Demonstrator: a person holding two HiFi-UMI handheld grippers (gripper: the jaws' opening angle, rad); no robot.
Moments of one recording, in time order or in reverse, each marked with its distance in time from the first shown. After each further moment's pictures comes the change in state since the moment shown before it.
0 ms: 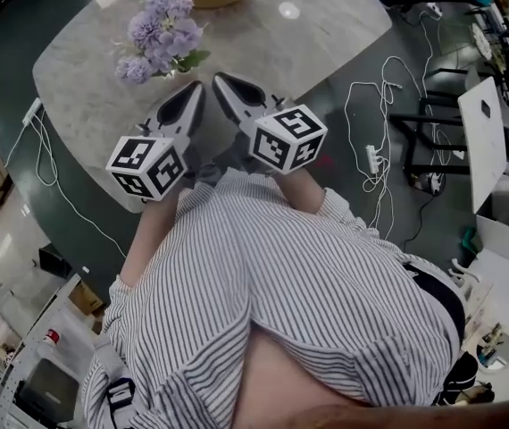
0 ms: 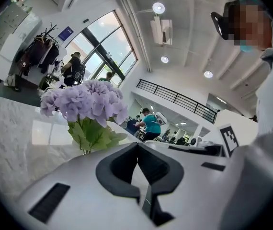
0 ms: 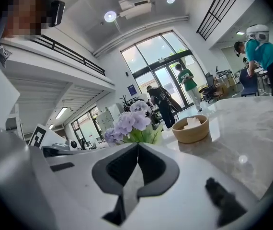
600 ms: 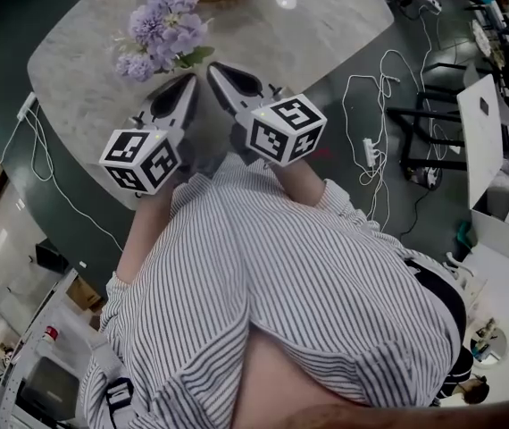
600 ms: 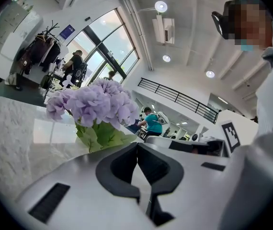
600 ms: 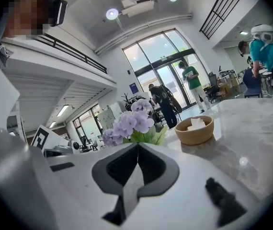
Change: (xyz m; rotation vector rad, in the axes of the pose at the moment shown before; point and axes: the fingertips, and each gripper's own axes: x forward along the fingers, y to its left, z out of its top) left arm 0.001 0.021 0.002 -0.011 0.018 0.011; right arm 0.020 0.002 0.005 -0.020 0.019 0.016
